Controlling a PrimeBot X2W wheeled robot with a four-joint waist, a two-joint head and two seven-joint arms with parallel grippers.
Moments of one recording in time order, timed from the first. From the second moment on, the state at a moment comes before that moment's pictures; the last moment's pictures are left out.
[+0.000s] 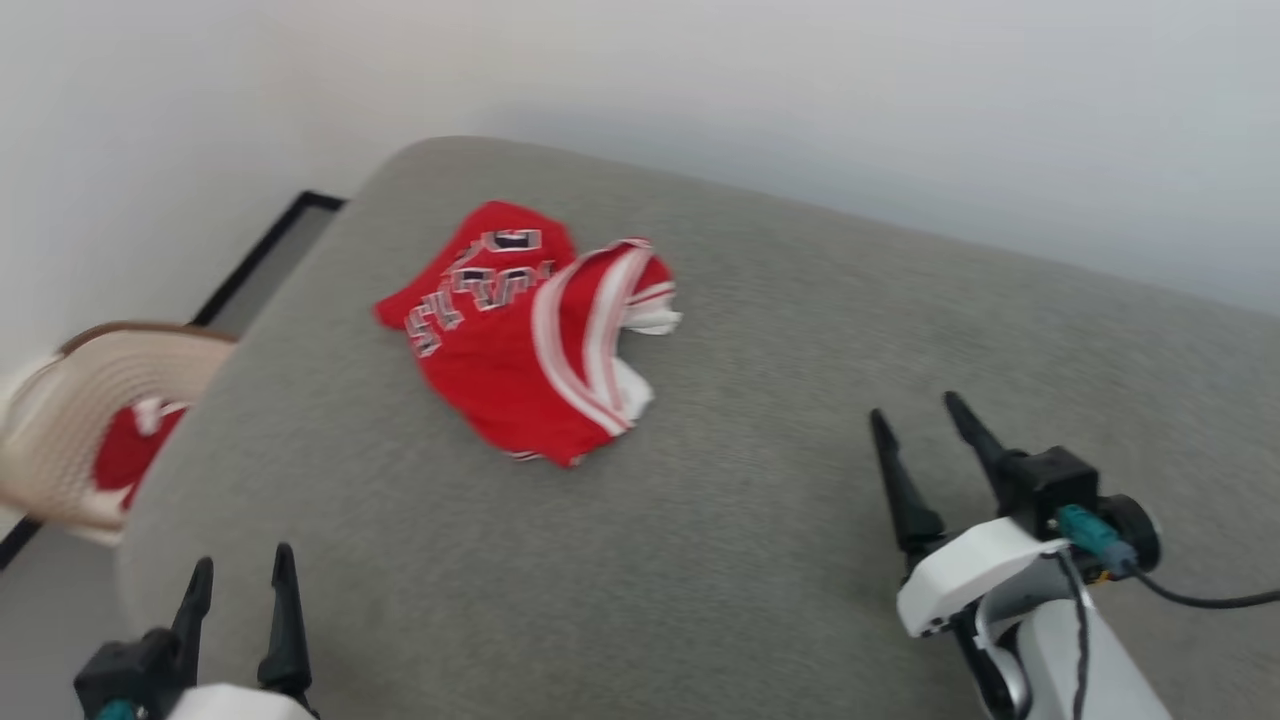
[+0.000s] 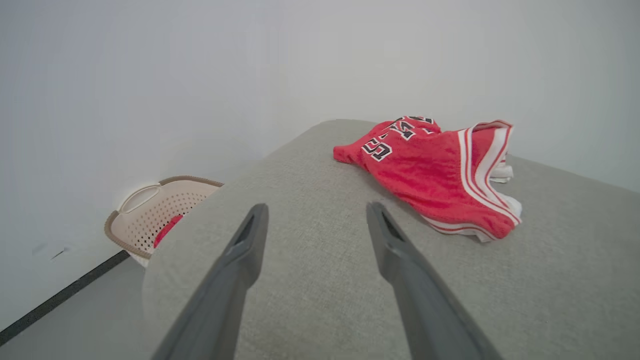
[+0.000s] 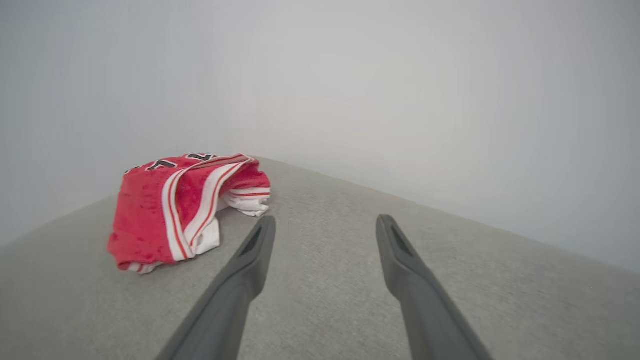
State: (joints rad) left arm 0.03 0.12 0.15 0.27 -0.22 -0.13 -0.24; right arm -0.26 -0.07 0.11 0.45 0.12 0.13 -0.24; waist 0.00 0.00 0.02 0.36
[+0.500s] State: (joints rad) left arm 0.11 0.08 0.19 0.20 -0.15 -0.13 -0.26; right arm -0.31 -0.06 0.20 0.49 0.10 0.13 -0.26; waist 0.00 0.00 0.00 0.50
